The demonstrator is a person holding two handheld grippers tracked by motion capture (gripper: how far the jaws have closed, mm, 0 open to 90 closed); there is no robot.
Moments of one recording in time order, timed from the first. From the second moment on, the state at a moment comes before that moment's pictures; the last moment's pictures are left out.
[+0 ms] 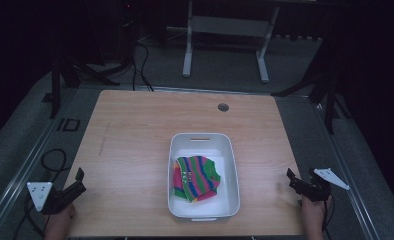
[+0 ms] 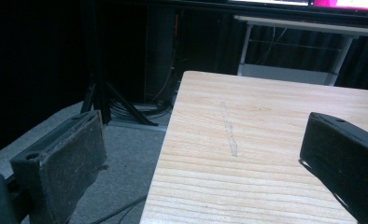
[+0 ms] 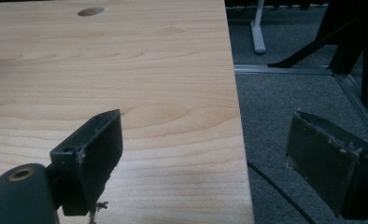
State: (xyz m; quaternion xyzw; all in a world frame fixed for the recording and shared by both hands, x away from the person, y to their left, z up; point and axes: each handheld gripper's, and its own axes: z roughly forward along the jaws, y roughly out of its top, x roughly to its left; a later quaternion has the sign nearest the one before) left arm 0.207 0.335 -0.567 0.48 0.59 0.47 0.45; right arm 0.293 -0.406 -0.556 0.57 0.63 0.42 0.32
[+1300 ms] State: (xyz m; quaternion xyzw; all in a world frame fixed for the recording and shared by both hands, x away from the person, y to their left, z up) left arm 0.207 0.336 -0.568 0.50 0.58 0.45 0.46; right arm 0.303 -0.370 -0.542 0.31 0.86 0.40 0.04
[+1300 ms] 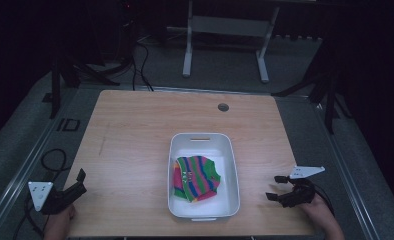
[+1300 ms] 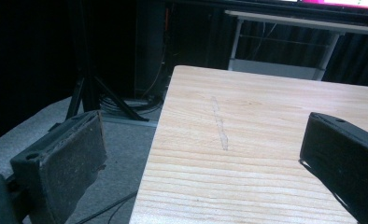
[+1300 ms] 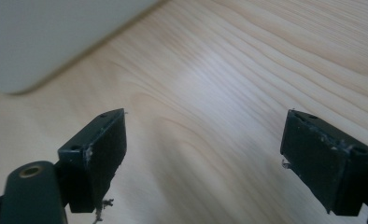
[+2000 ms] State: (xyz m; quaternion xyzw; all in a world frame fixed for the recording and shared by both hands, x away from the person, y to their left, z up) left arm 0.208 0.335 -0.568 0.50 0.58 0.45 0.46; right arm 0.311 -0.305 -0.468 0.22 0.88 0.42 0.02
